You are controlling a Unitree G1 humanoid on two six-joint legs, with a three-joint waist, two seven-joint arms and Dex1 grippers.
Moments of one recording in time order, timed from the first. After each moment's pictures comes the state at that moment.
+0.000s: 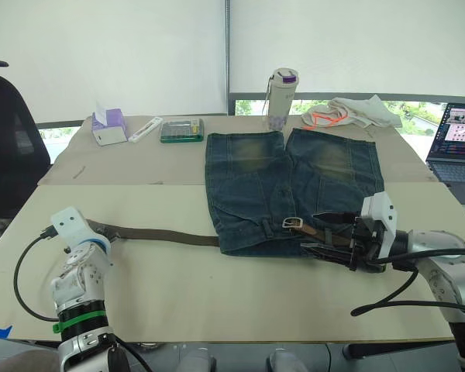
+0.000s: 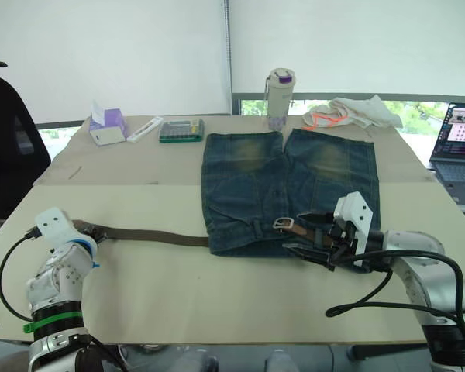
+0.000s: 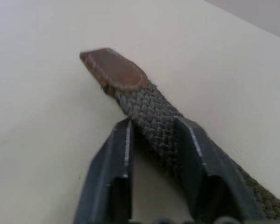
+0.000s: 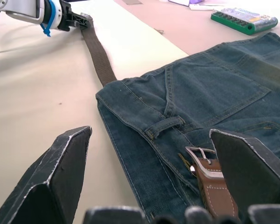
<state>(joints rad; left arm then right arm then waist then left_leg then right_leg) -0.37 0.27 0.53 0.16 -0.33 0.64 0.22 -0.18 -0.80 -0.12 -0.23 0.53 0.38 1.06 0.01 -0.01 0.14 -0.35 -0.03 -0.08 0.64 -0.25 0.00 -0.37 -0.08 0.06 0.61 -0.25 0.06</state>
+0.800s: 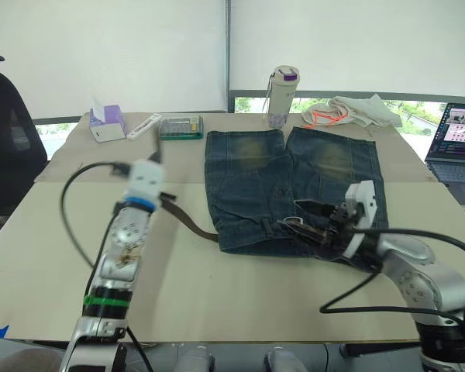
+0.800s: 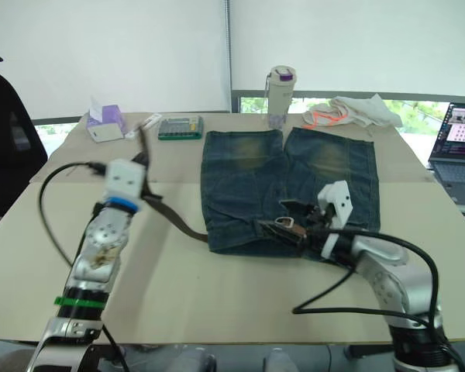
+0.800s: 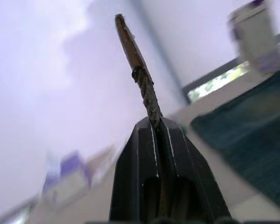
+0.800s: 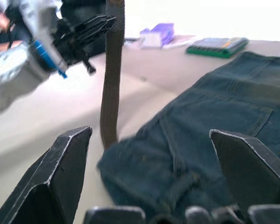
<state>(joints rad) -0.52 0.37 -0.10 0.12 0.26 -0.16 -0.04 -0.26 -0.52 -0.13 -0.39 0.70 0.69 0.64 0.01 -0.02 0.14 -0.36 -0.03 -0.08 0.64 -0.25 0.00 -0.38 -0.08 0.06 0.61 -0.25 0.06</state>
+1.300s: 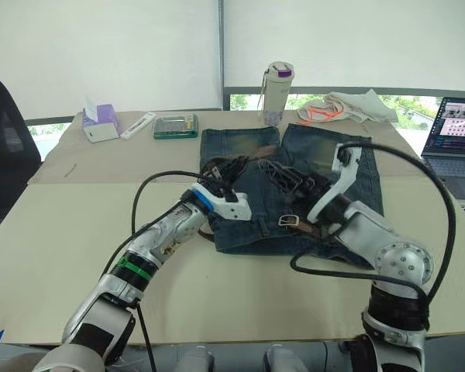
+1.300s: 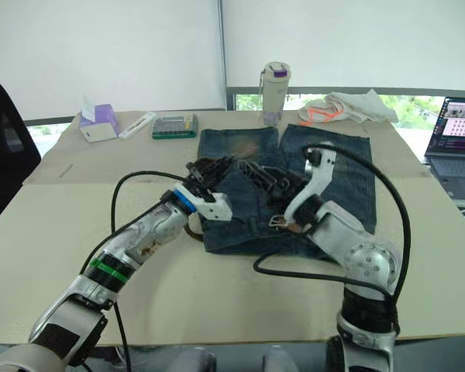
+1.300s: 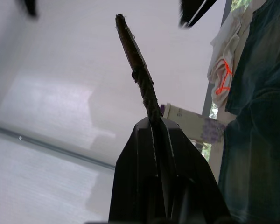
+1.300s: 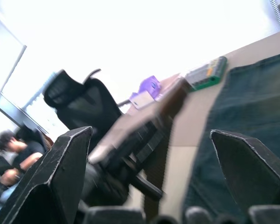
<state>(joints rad) -0.72 0.42 -0.44 0.34 0.85 -0.46 0.21 -0.54 -0.18 -0.29 -0.38 1.22 0.99 -0.07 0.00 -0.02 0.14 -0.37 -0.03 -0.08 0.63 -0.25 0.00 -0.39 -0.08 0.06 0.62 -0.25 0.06</state>
